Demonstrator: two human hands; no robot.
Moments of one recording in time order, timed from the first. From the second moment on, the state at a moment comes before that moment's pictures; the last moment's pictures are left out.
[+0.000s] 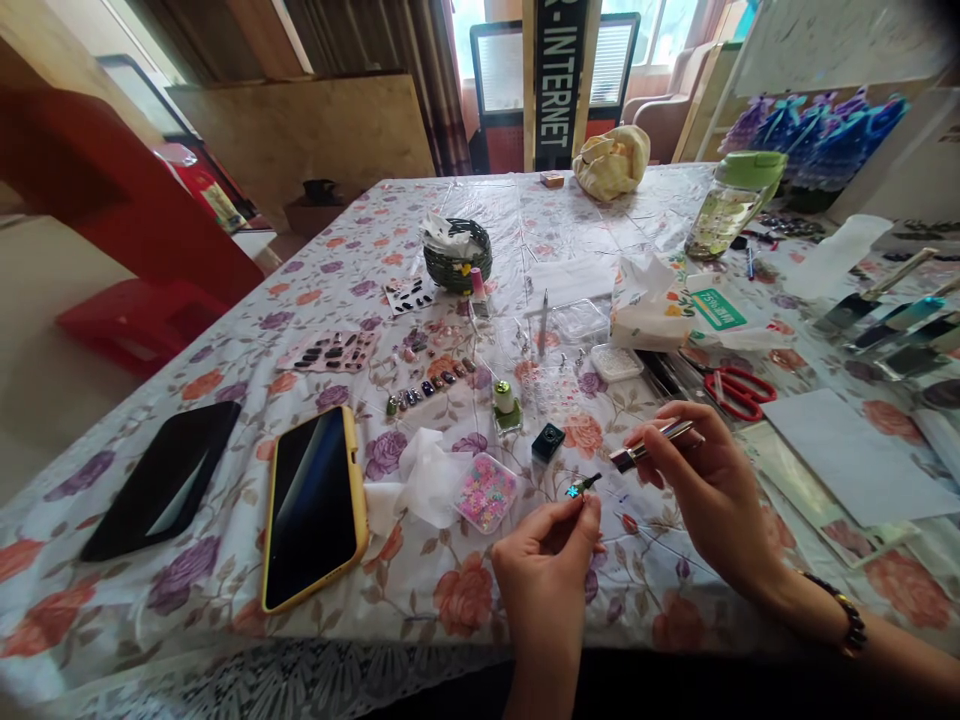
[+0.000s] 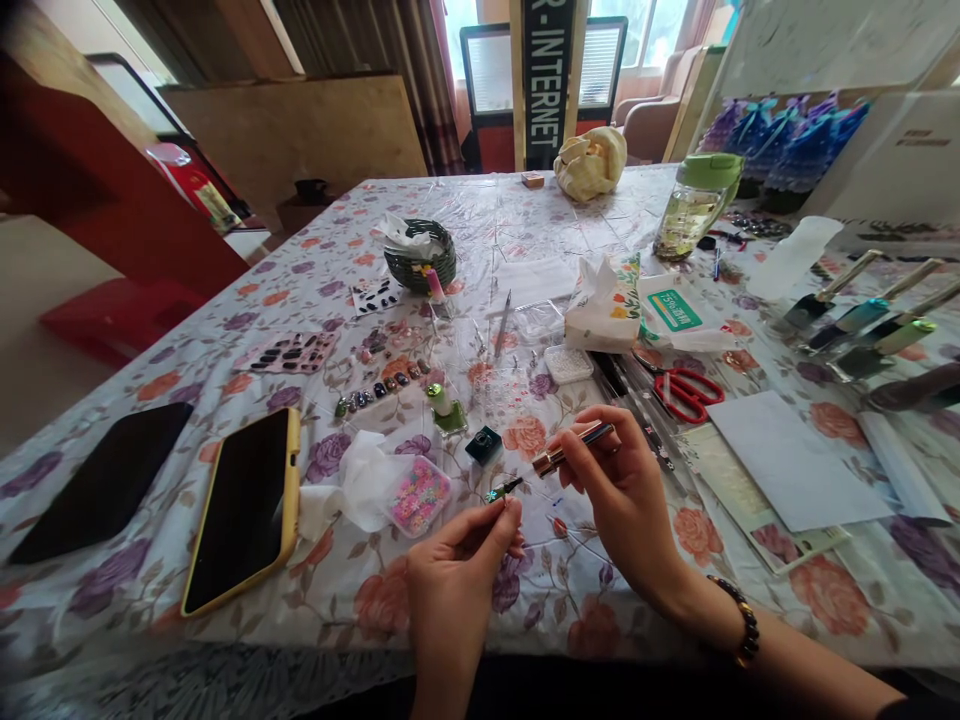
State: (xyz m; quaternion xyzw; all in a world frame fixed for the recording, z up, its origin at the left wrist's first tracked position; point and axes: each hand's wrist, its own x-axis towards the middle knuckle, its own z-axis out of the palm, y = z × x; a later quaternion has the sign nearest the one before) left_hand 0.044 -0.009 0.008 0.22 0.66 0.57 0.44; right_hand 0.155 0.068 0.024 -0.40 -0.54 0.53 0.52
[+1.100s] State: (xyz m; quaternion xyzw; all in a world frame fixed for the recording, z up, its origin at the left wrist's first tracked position) left_hand 0.041 -0.011 -0.004 0.32 0.66 0.58 0.35; right_hand 0.125 0.102 0.062 -0.30 -0.83 0.20 0.44
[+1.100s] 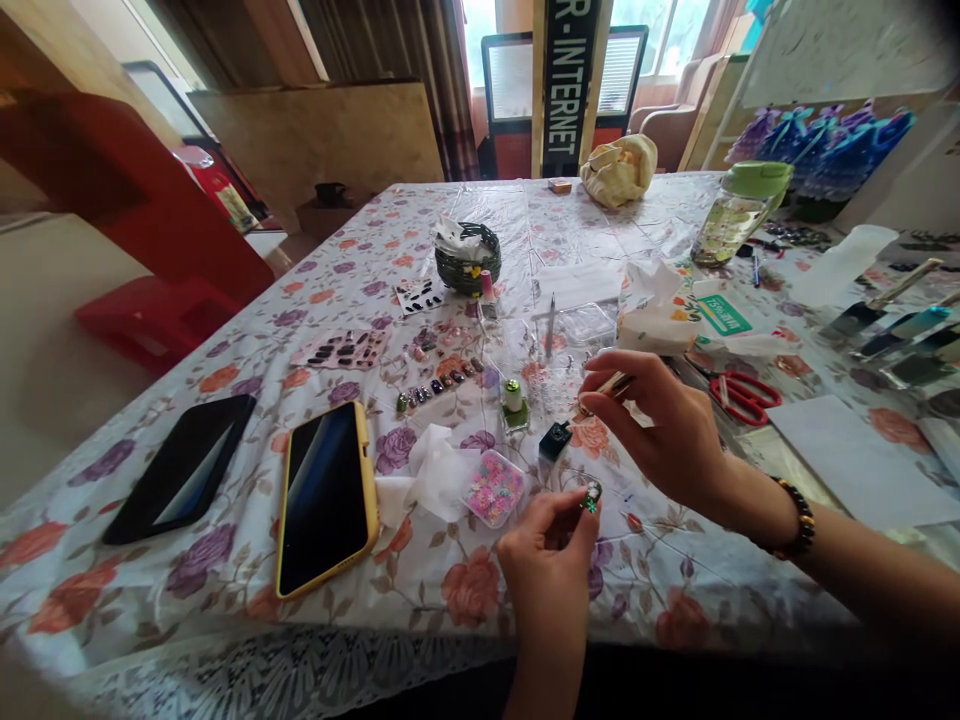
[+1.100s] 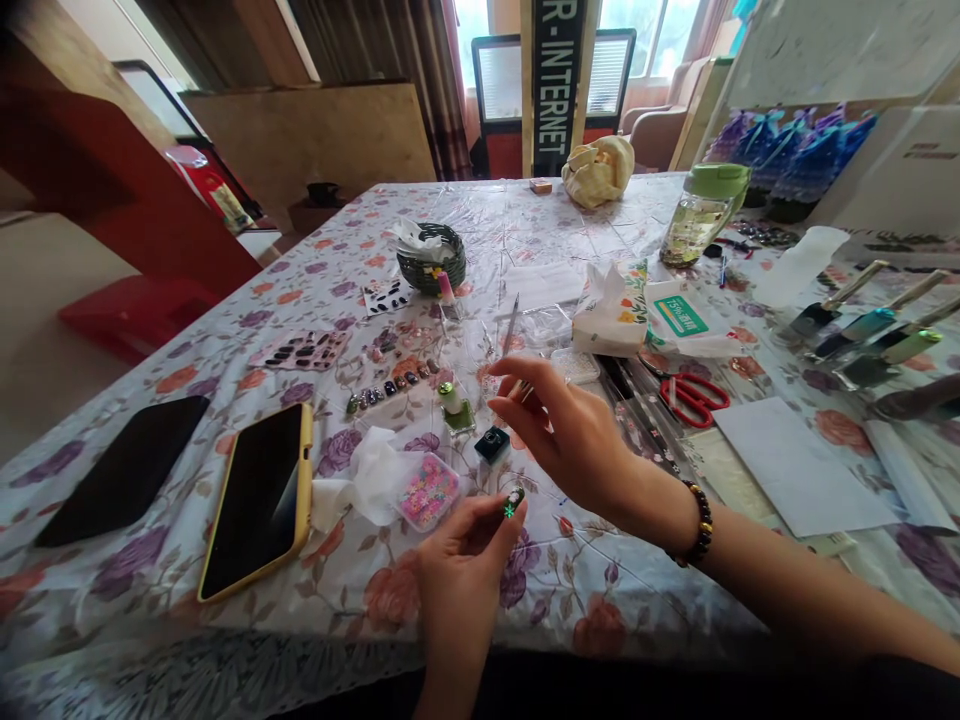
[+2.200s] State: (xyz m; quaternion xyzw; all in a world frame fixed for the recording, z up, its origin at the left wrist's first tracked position) left_hand 0.045 -0.010 -0.003 0.44 0.69 0.54 0.18; right_hand 0.126 0.109 0.058 -0.32 -0.80 0.28 0.43
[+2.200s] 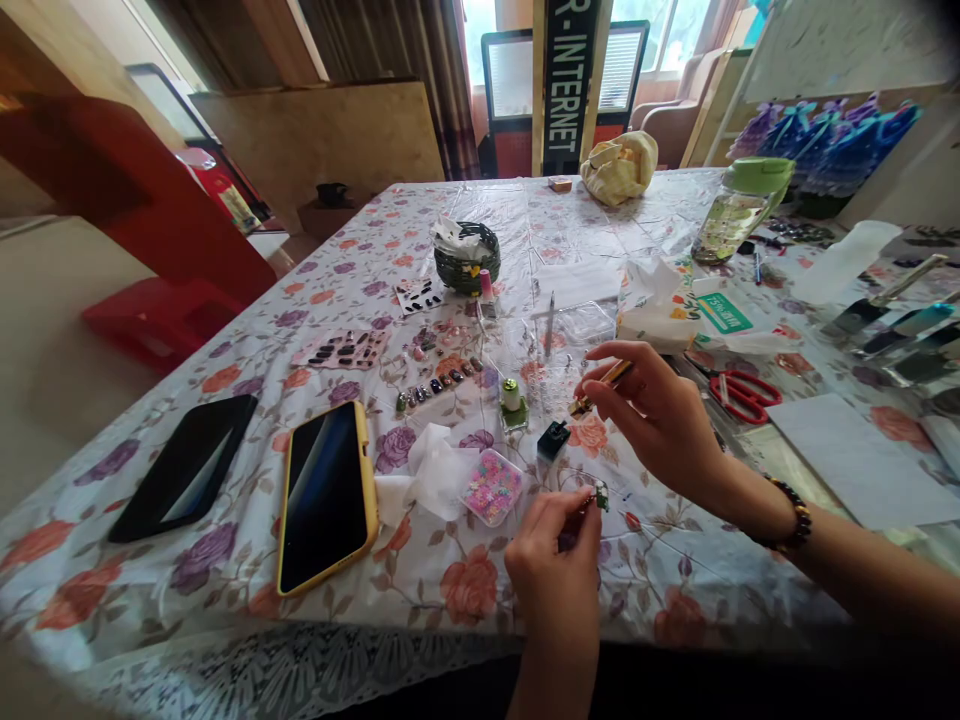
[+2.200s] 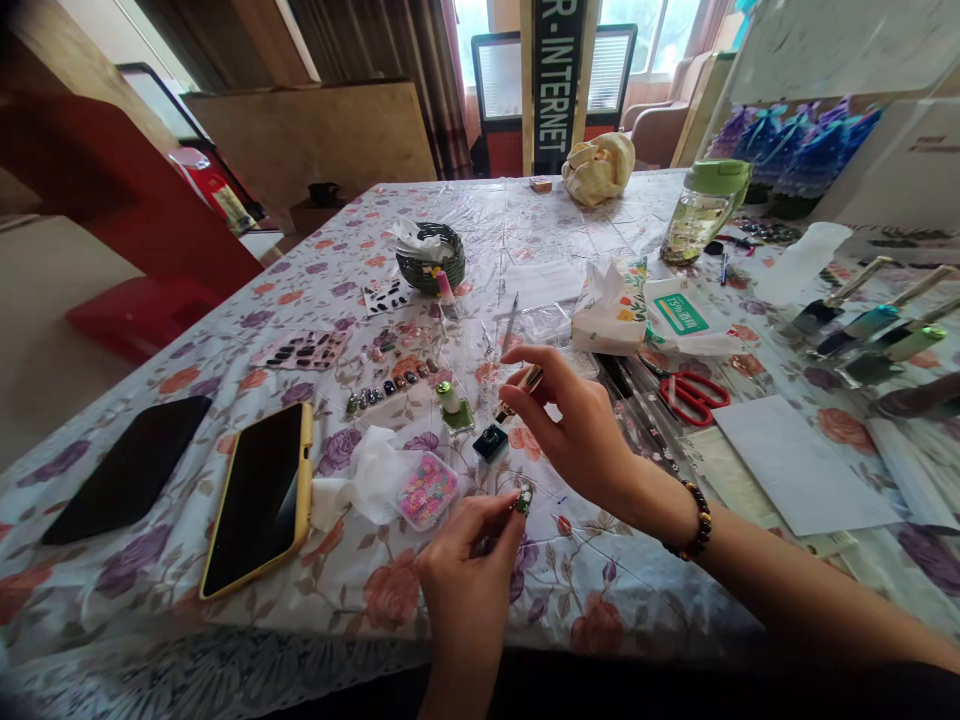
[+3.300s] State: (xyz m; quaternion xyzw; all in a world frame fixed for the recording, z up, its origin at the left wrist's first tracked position) left_hand 0.045 -0.010 -0.001 0.48 0.69 0.53 0.12; right_hand 0.146 0.106 0.055 -0.35 -0.64 0.46 0.51
